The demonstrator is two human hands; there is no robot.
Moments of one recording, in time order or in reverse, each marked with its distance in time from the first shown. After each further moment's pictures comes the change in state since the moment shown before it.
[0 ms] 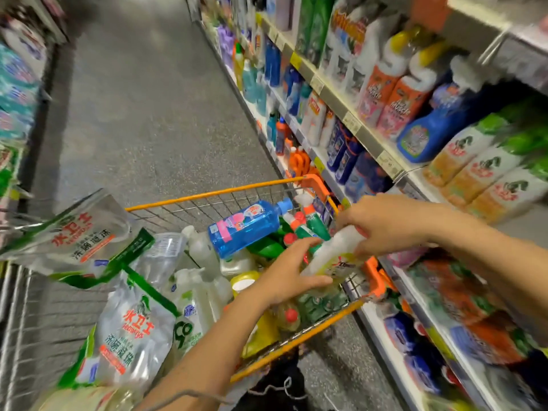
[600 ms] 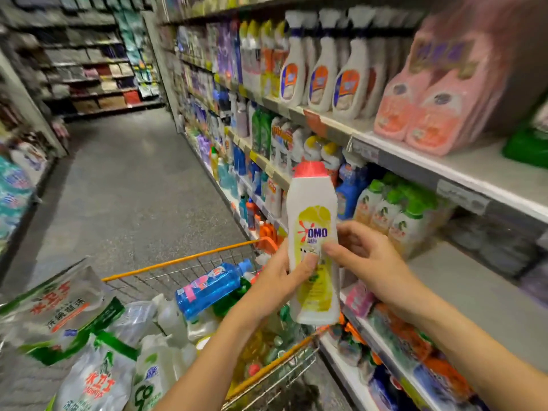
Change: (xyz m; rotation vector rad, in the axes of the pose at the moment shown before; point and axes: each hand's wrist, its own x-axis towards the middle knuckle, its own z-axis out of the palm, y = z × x) left_hand -0.041 0.172 0.024 -0.532 0.161 0.293; right_hand -0.149 -0.003 0.066 1.389 1.040 -0.112
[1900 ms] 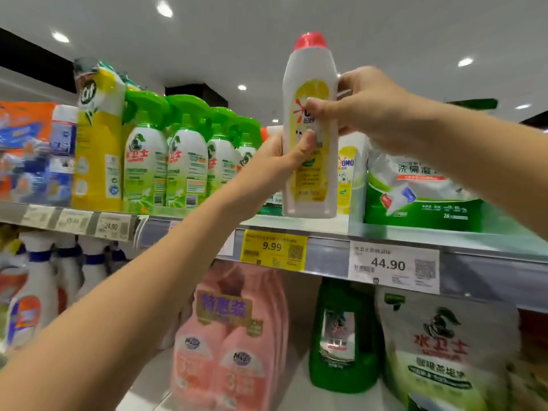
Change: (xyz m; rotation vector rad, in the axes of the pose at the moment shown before) left_hand 0.367 0.392 0.190 -0.065 -0.622 0.774; right_hand 0.175 -0.377 -0.293 -0.827 0.753 -0.305
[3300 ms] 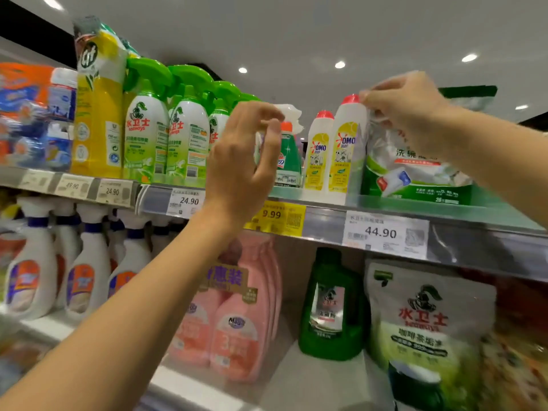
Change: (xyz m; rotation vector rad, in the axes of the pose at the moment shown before) left_hand -0.043 -0.023 -0.006 0.676 0.604 0.692; right_hand -0.006 0.041 -0.023 -0.111 0.248 0.156
